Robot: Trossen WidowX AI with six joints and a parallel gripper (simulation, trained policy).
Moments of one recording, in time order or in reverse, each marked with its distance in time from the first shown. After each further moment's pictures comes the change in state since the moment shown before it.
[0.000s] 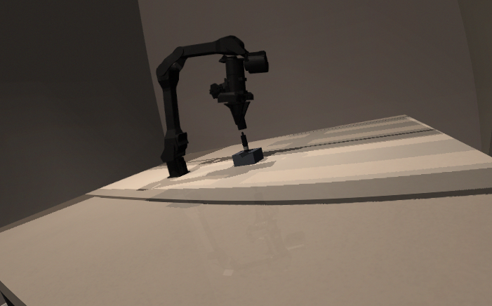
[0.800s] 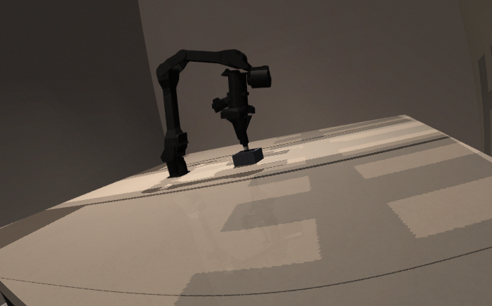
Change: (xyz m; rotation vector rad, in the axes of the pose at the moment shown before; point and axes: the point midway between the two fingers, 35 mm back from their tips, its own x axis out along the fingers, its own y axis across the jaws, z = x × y) arm 0.046 0.000 -0.003 -0.023 -0.014 -0.006
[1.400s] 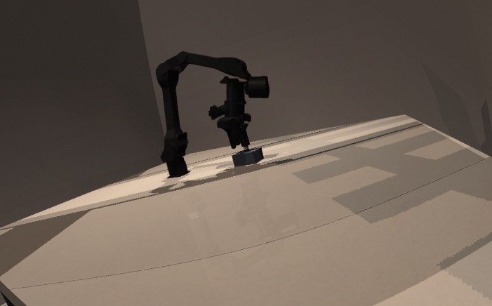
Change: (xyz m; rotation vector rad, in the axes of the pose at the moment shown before) arm 0.025 0.003 0.016 -0.020 -0.062 -0.004
